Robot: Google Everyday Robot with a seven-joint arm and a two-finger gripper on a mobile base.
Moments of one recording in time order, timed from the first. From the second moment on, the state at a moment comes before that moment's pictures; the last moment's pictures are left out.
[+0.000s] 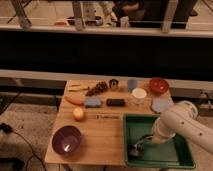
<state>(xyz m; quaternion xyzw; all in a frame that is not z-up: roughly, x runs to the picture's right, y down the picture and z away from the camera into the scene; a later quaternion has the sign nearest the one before) 0.259 0.233 0.724 -0.28 0.00 0.08 0.96</state>
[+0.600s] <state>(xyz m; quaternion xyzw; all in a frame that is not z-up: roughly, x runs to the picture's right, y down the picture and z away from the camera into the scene) 0.269 0.225 0.716 -0.27 0.01 0.08 0.96</state>
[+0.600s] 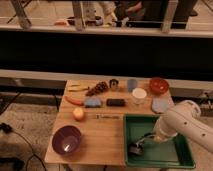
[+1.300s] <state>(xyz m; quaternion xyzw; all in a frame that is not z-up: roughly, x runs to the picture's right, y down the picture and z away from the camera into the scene) 0.298 0.217 0.703 -0.25 0.04 0.08 0.96</state>
